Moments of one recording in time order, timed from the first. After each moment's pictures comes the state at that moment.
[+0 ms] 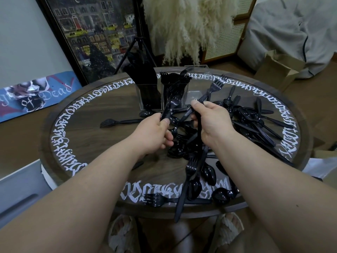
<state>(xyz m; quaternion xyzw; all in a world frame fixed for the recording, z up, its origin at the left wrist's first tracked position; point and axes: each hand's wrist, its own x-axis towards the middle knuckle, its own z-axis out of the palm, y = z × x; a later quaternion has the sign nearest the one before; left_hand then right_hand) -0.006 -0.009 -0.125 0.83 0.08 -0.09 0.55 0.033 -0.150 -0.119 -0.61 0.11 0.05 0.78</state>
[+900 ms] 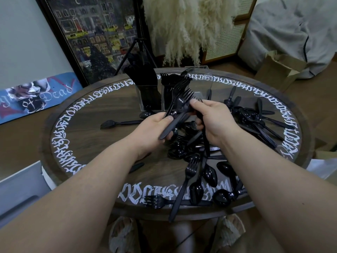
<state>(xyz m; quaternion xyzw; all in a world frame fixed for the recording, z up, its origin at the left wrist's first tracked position) -0.010 -0.009 -0.113 0.79 0.04 -0.10 0.60 0.044 -0.161 -0.123 -0.66 0.03 0.09 0.74</state>
